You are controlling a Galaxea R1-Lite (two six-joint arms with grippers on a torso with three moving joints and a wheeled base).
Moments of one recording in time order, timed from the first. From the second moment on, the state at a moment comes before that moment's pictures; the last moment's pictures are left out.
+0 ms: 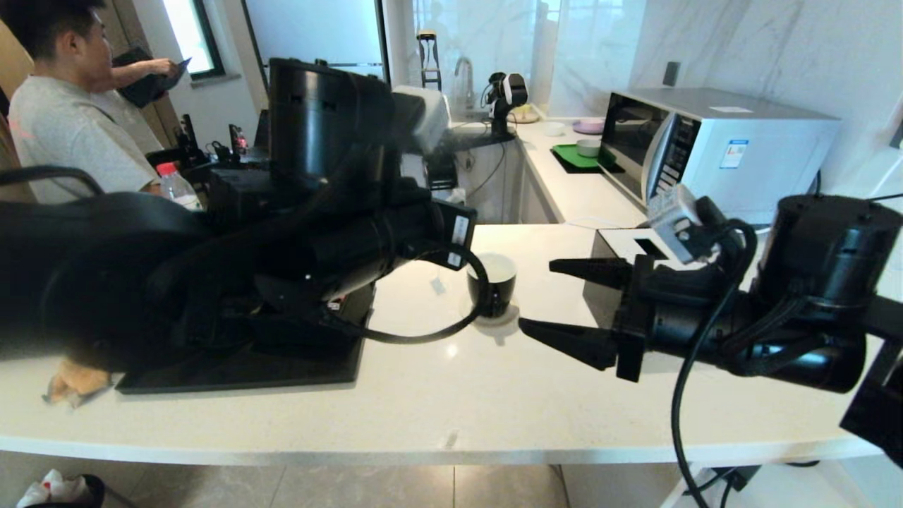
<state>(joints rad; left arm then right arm) -0.79 1.71 -1.26 -0.21 0.33 -0.03 0.56 1.61 -0.72 -0.83 0.51 -0.09</state>
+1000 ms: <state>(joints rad) -0.81 1.75 -1.33 -0.28 0.34 -0.03 0.62 1.93 -0.86 -1.17 0.51 0.07</state>
